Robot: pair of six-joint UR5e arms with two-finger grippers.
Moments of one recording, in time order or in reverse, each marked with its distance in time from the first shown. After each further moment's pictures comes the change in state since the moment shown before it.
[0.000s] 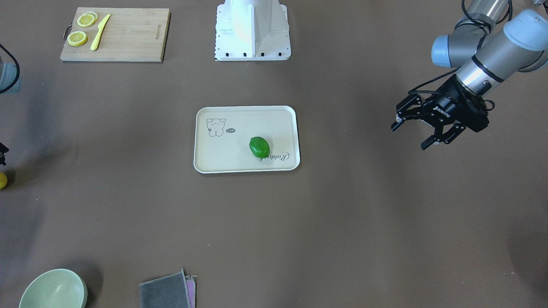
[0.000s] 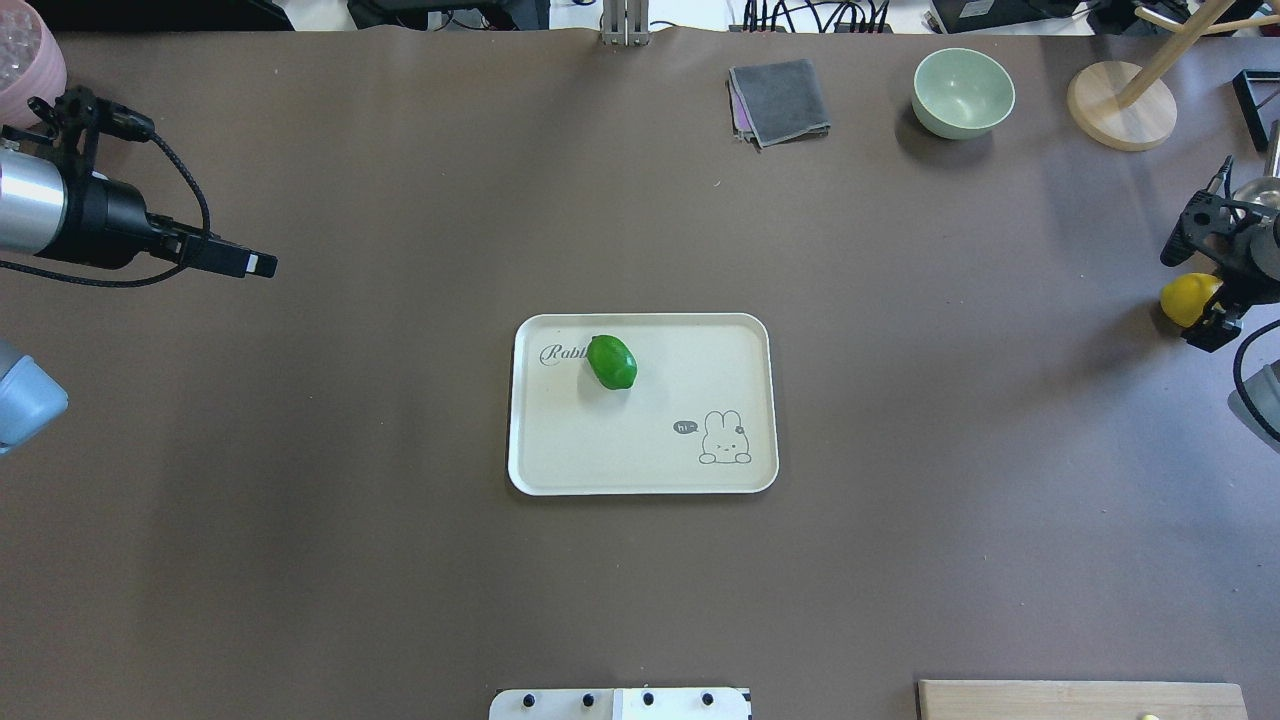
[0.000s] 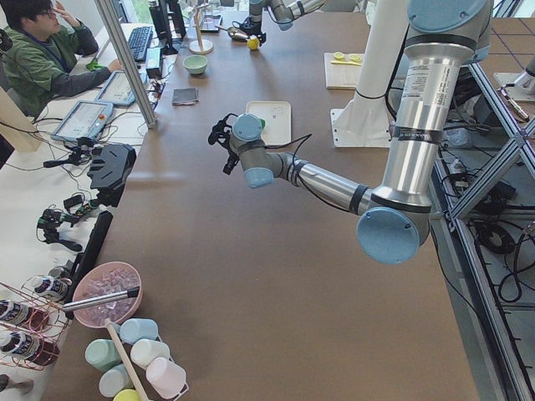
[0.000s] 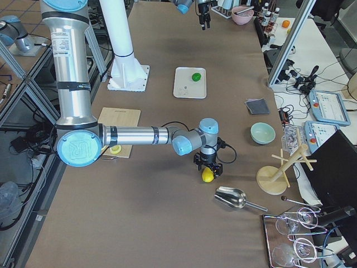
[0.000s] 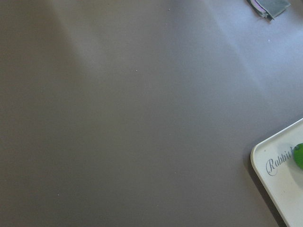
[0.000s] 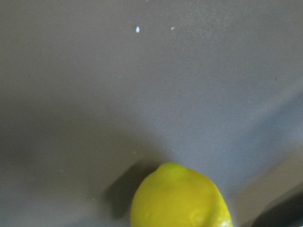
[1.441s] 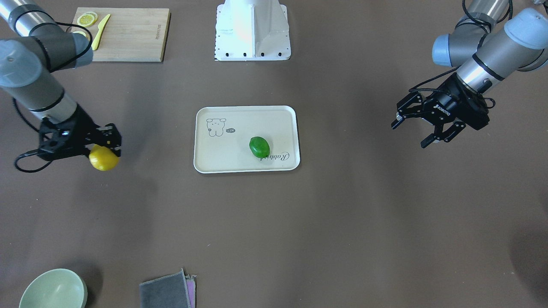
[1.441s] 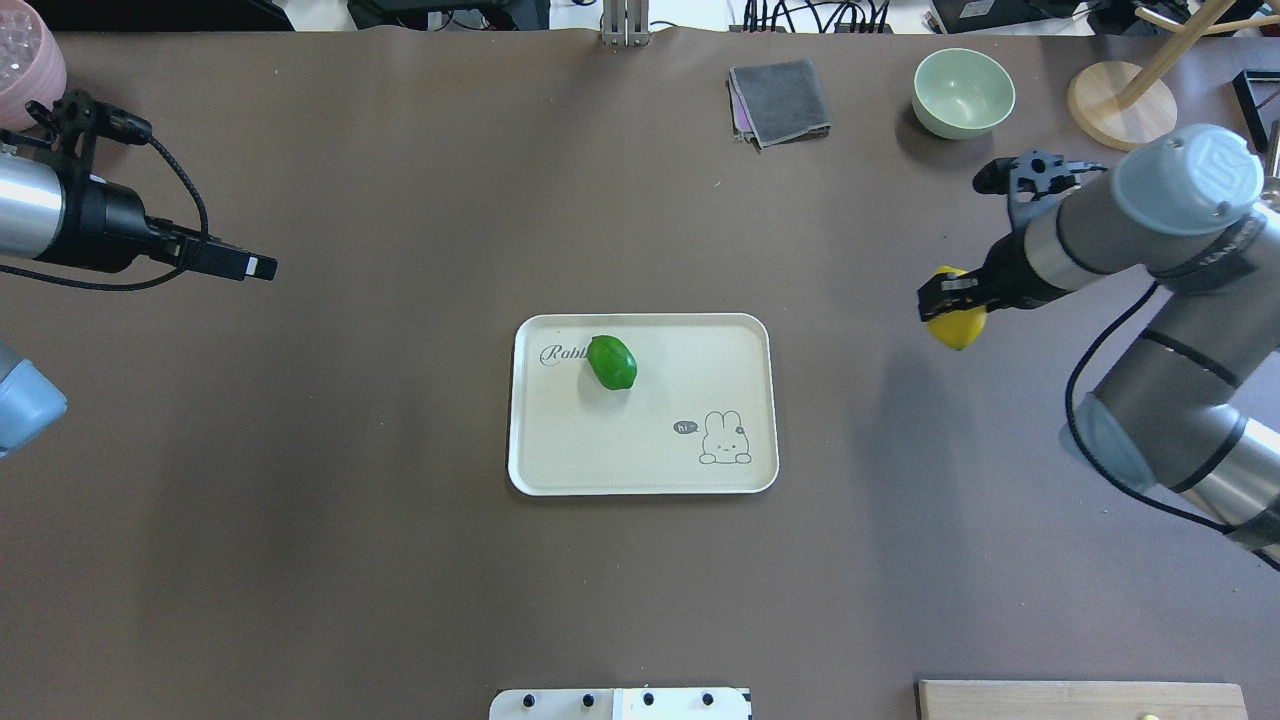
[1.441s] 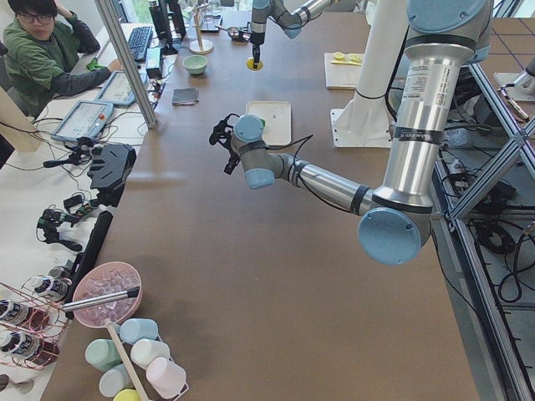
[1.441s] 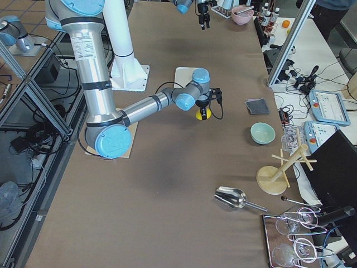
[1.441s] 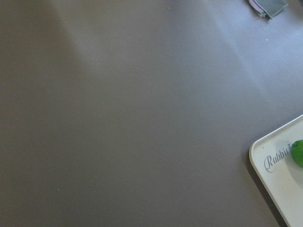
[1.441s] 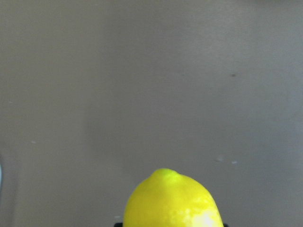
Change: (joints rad) left arm 0.003 0.003 -0.005 -0.010 0.000 -0.013; right arm -0.294 0.185 0.309 -0.017 0.090 1.364
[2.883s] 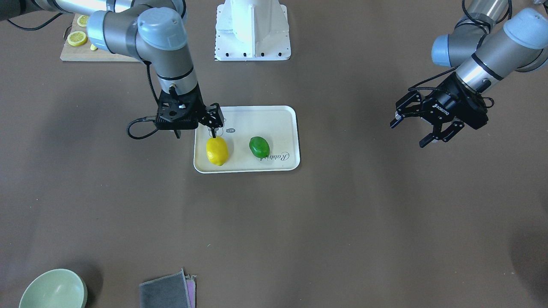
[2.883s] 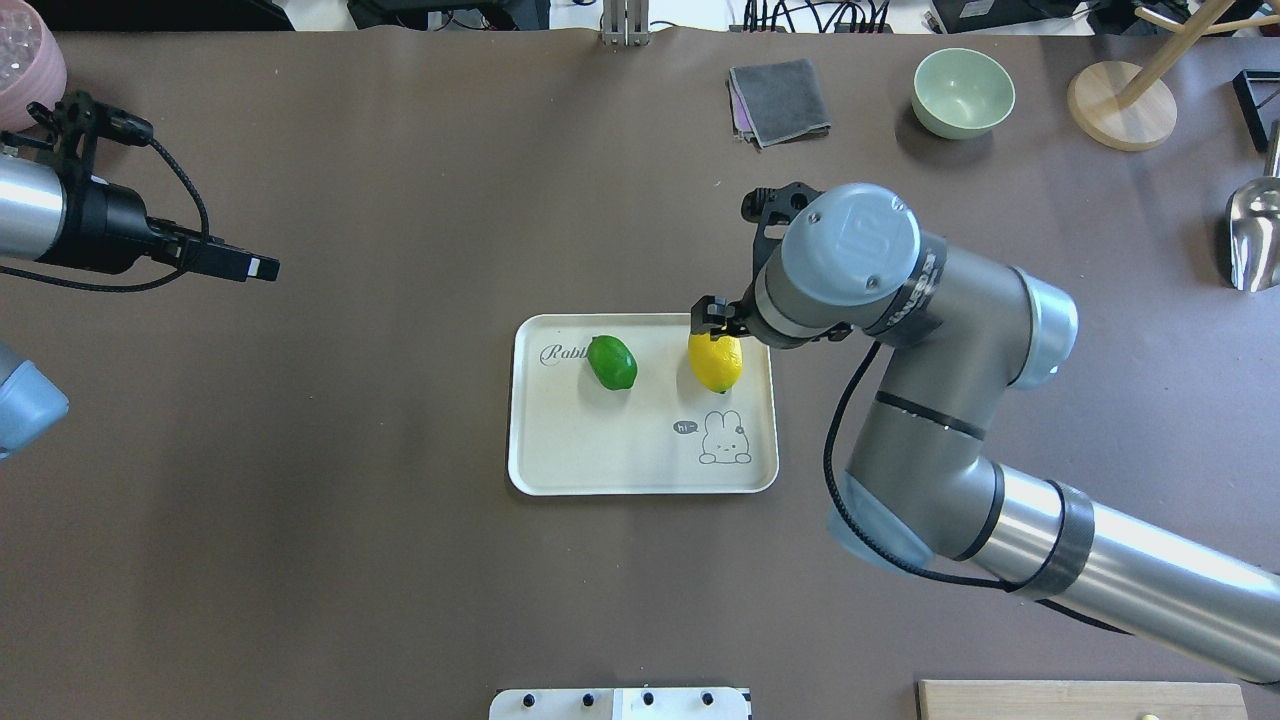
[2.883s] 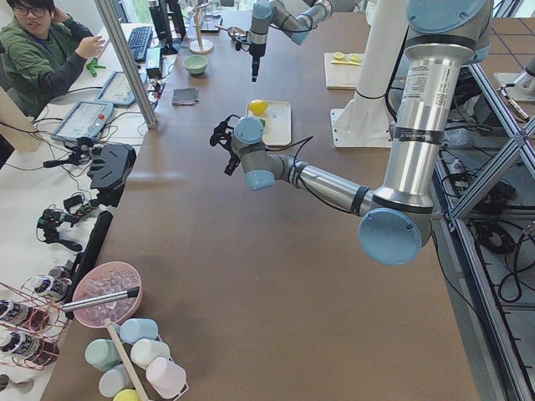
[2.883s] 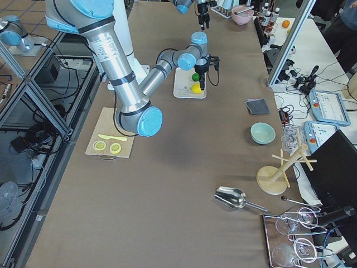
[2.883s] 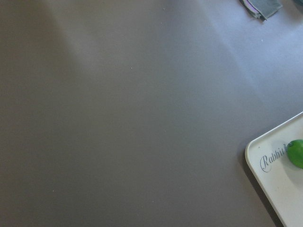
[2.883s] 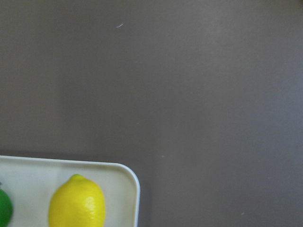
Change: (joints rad) left arm -0.007 0.013 0.011 -0.007 -0.003 0.028; right arm -0.026 0.251 0.067 -0.404 -0.071 -0.049
